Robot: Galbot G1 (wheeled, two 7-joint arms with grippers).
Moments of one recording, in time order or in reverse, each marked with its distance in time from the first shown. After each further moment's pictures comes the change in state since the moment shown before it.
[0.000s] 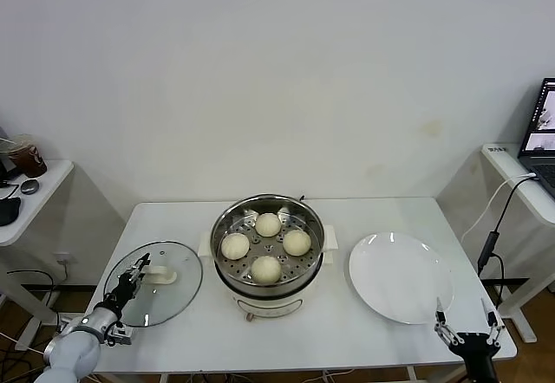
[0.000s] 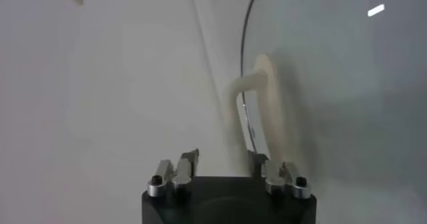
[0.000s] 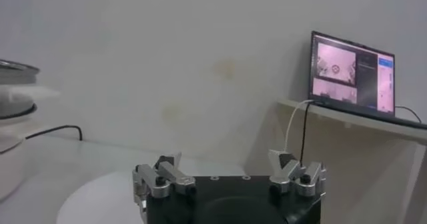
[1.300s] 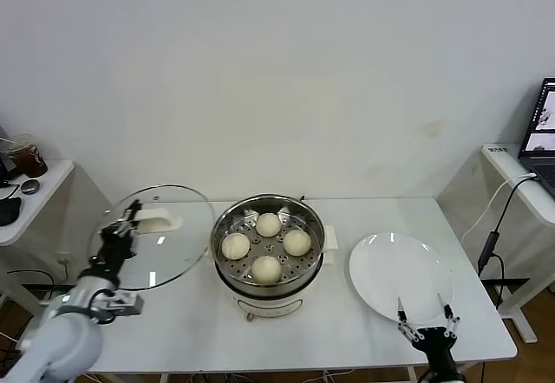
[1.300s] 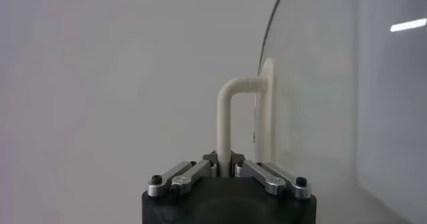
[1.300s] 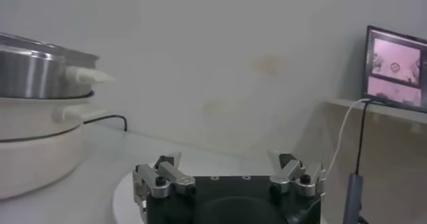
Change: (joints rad) left arm 0.212 0.262 0.040 -0.874 -0.508 0.615 0.272; right arm 0.059 -0.026 -0.152 -0.110 -0.104 0.067 0.022
